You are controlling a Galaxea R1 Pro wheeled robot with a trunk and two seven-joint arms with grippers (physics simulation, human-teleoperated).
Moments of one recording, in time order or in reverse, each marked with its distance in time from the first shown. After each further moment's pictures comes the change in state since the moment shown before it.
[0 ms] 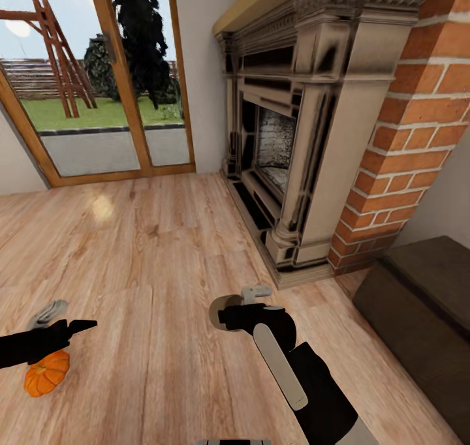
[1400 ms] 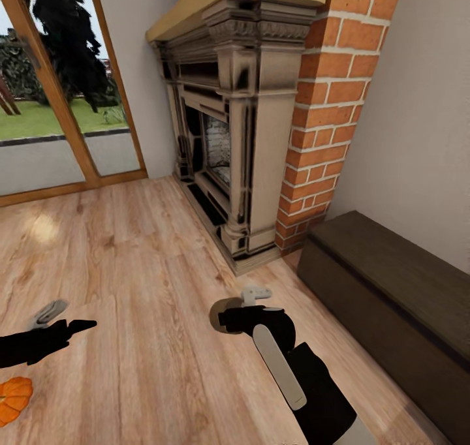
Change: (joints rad) left arm 0.000 0.000 0.002 0.002 -0.002 0.001 0.001; right arm 0.000 0.000 -0.001 0.022 -0.002 -0.001 0.000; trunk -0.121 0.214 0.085
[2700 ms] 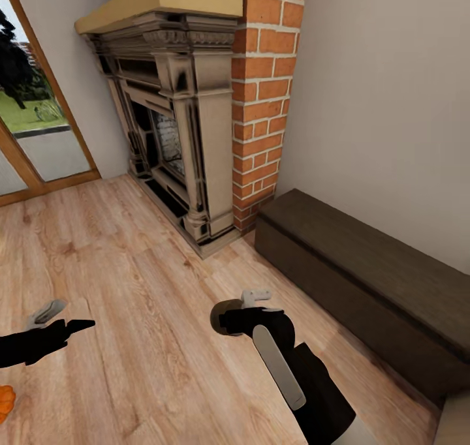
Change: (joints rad) left arm 0.000 0.000 0.009 0.009 0.002 -0.002 0.000; right arm 0.000 0.000 -0.001 0.015 0.001 0.000 0.000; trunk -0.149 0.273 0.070
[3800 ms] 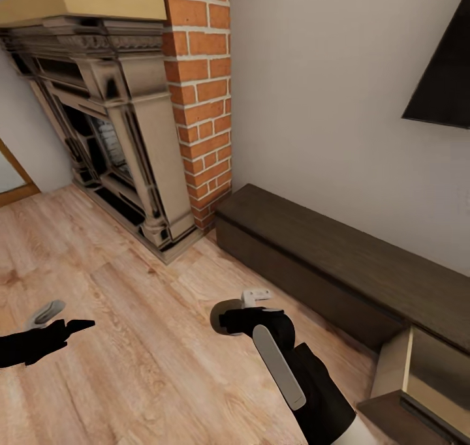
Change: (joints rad) left arm 0.000 0.000 0.000 0.002 0.000 -0.001 0.002; right arm 0.000 0.000 0.000 -0.001 0.000 0.000 0.000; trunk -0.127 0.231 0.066
